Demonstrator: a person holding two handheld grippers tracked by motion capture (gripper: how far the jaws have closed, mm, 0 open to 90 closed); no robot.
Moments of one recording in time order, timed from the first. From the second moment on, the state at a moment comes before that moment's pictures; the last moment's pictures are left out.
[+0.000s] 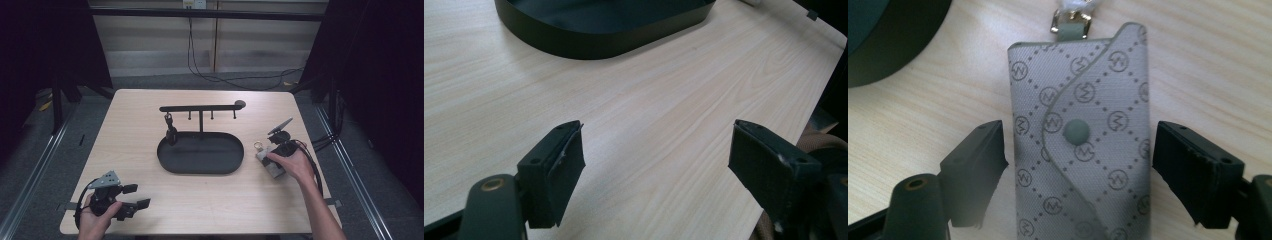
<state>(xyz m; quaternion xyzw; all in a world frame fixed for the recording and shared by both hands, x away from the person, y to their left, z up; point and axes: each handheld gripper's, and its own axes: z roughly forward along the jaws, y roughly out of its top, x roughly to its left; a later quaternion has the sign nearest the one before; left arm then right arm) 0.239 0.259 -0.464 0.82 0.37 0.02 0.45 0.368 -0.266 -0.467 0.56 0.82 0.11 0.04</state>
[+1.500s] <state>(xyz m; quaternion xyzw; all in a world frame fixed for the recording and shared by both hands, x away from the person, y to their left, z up) 0.244 0.260 -0.466 0.82 0.37 0.01 0.44 0.385 -0.256 -0.454 0.59 0.80 0.05 -0.02</state>
